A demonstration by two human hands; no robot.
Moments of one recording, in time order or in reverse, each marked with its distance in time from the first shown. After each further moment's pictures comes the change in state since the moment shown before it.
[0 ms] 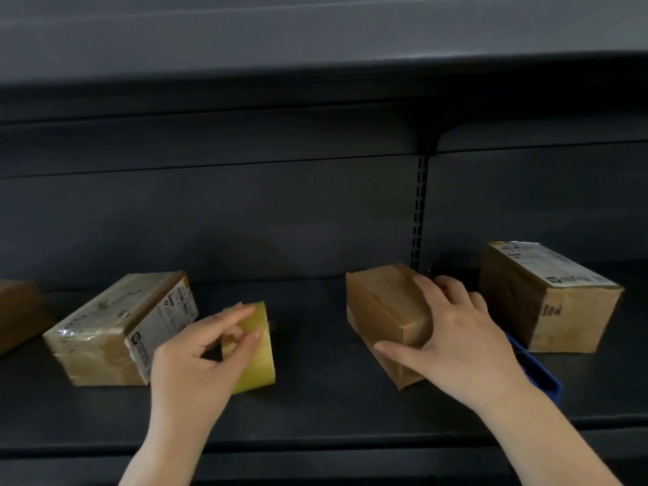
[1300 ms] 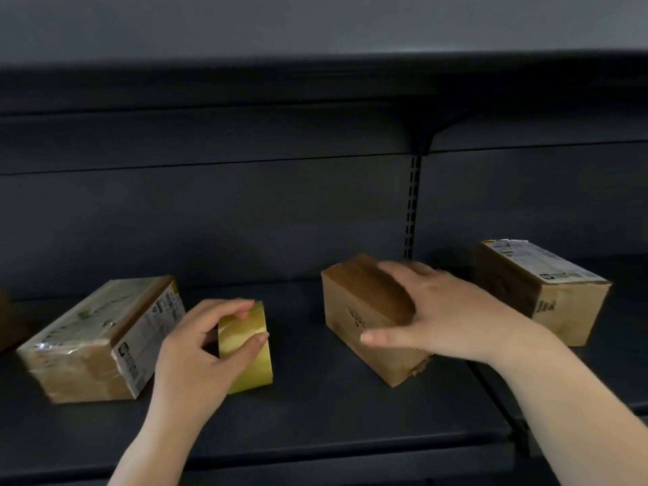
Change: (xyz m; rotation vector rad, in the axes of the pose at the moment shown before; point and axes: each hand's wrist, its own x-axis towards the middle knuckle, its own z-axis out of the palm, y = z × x) left_hand 0.020 -0.021 0.000 -0.002 -0.121 0.072; right_hand 0.023 -0.021 -0.043 -0.028 -0.389 -0.137
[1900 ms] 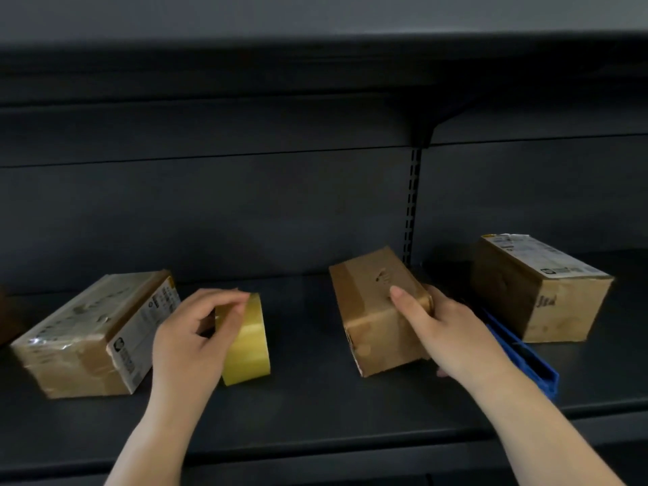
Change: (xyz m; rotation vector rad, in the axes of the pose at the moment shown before) left_hand 0.007 0.001 0.005 -0.037 0.072 -0.031; right_hand -0.001 0.009 0.046 0.584 0.221 0.279
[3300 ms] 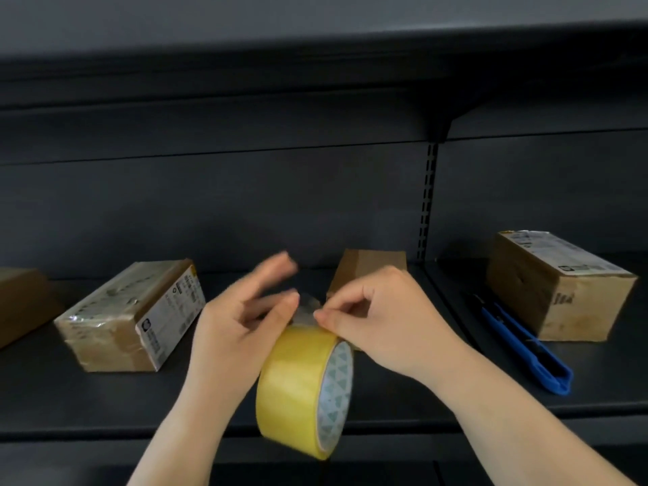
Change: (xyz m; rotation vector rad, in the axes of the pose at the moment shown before) left_hand -0.012 0.050 0.004 -0.234 -0.146 -0.045; right_hand -0.026 -0.064 0.015 0.136 -0.107 -0.599
